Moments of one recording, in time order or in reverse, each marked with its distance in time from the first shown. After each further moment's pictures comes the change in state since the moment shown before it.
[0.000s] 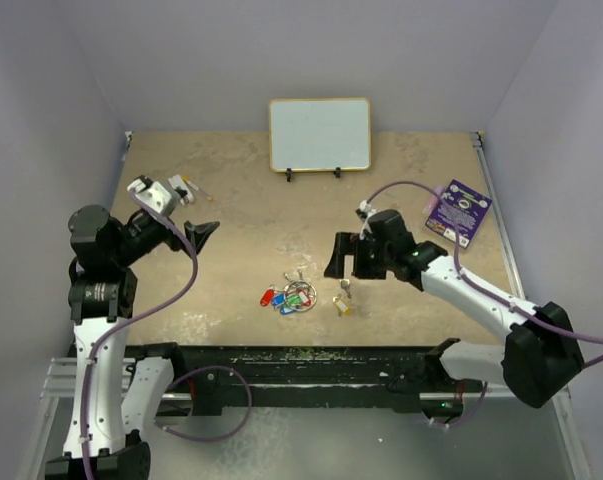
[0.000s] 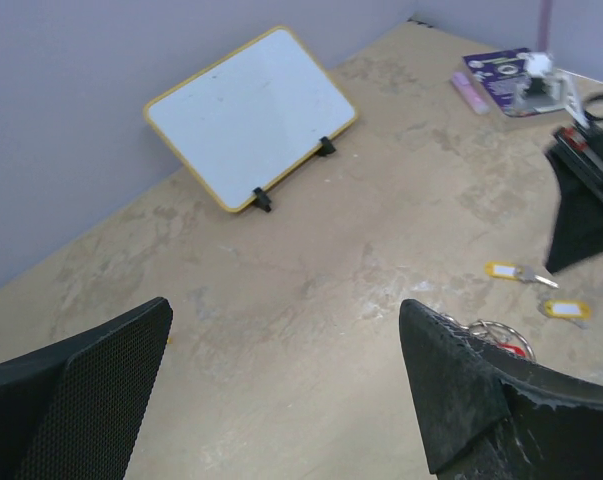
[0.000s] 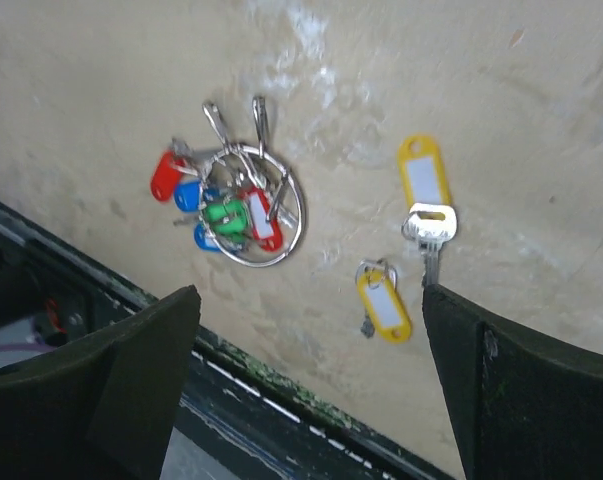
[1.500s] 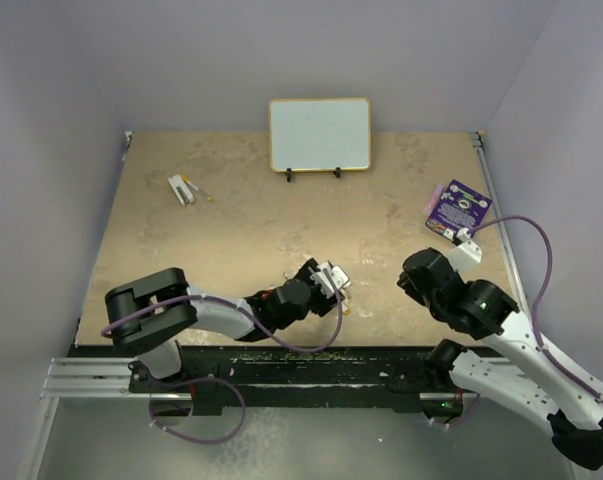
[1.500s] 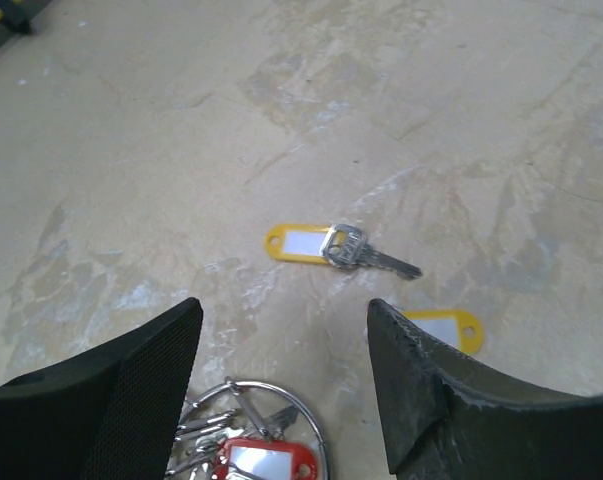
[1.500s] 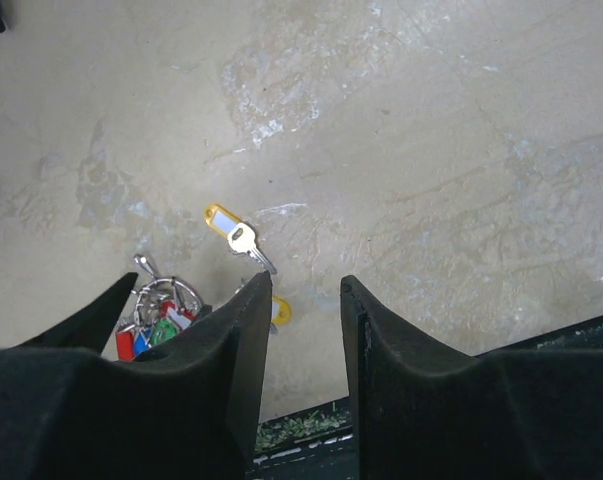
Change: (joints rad) left arm -1.275 0.925 -0.325 1.014 -1.182 -0.119; right arm 0.255 -0.517 0.043 -0.673 0.883 0.671
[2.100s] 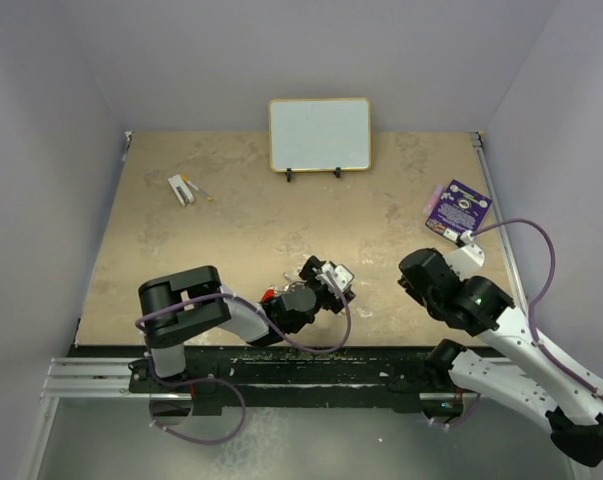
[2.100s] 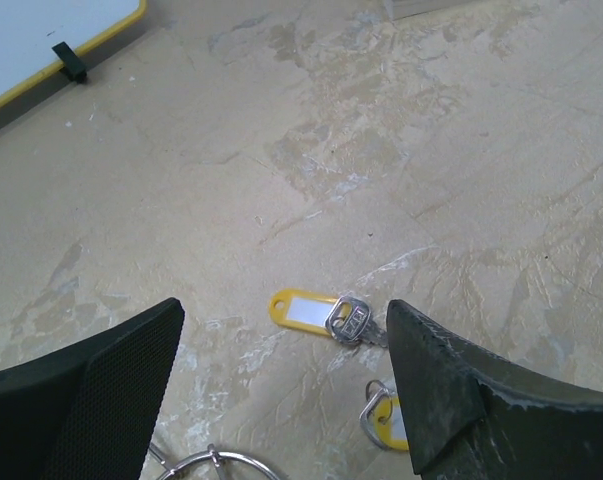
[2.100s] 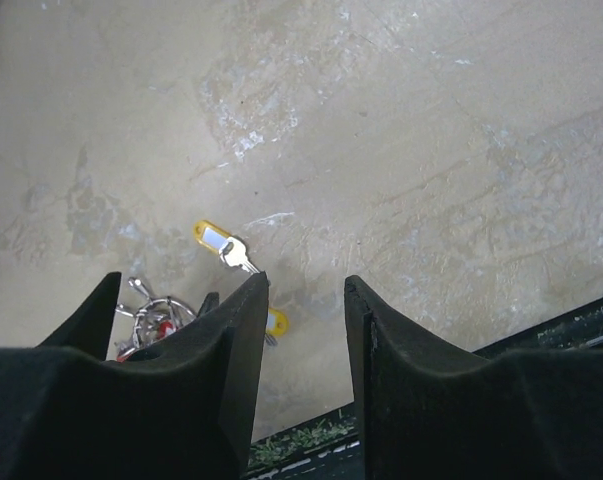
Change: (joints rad) left arm -0.030 0.183 0.018 0.337 -0.161 0.013; right arm 0.000 0.016 0.015 -0.070 0.037 0.101
